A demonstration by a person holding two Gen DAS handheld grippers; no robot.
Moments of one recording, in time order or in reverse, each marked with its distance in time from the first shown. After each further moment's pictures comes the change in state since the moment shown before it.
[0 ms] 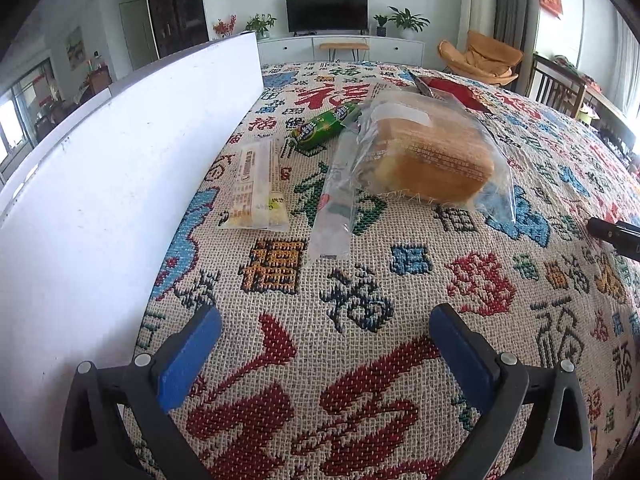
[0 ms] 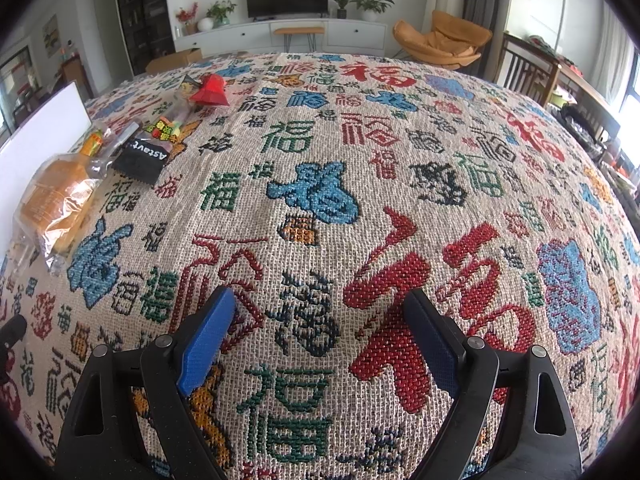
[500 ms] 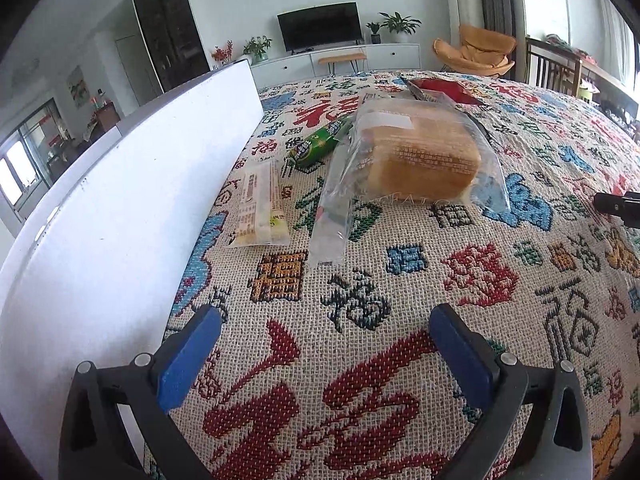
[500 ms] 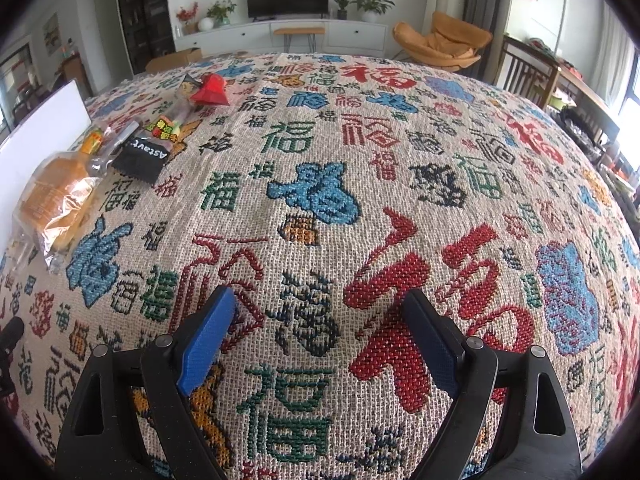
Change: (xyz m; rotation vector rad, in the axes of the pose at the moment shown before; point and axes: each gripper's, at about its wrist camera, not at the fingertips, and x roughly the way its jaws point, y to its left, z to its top) left arm -0.009 -0.015 -0.003 0.105 -0.060 0.099; right arm 0.000 0.000 0.000 -0.005 -0.003 -0.007
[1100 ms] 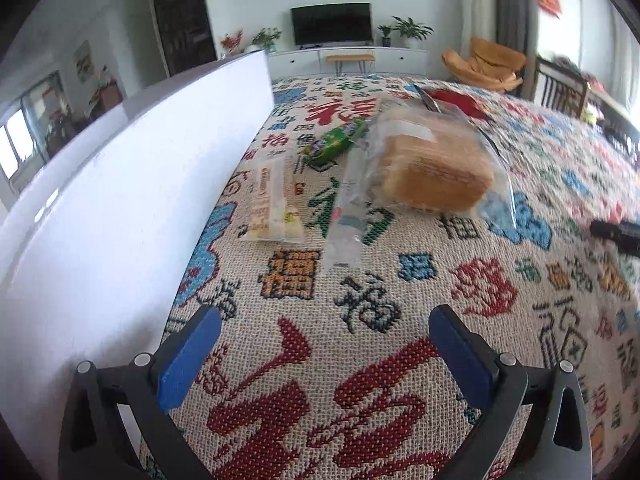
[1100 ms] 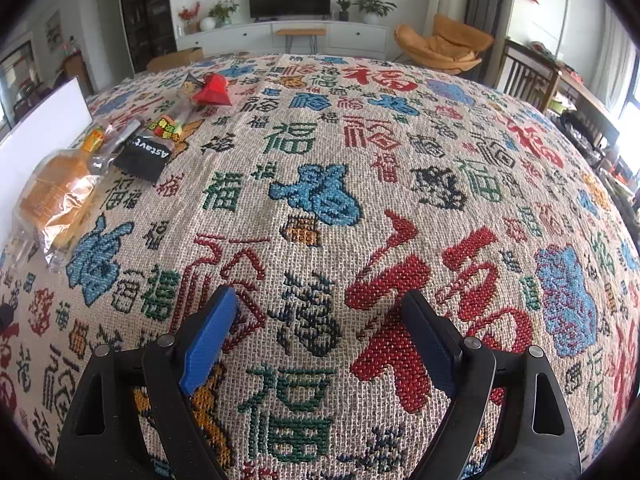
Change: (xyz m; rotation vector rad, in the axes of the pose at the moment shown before) left arm -0.002 0.011 0.001 -0.049 0.007 -0.027; right arm -0.001 0.003 0.001 -0.011 -0.005 -0.005
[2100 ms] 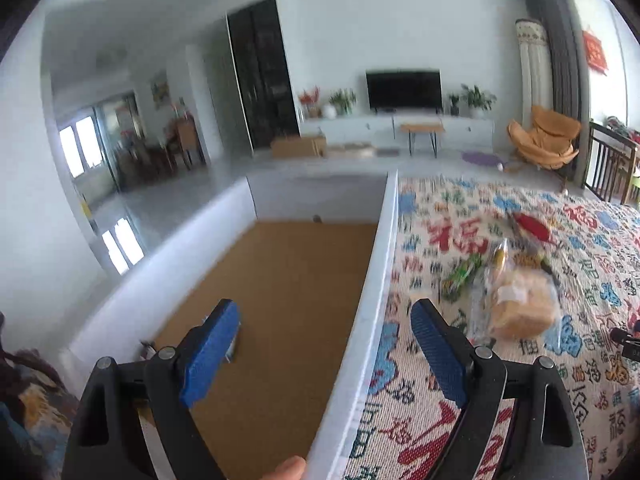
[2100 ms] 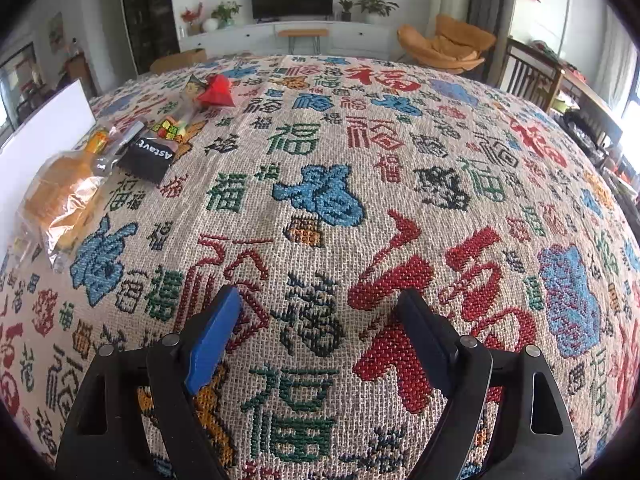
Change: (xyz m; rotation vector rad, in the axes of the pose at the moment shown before) left arm -0.113 0.095 0.053 -0.133 -0.265 0.238; right arm 0.004 0.000 0.000 0.004 -0.002 0.018
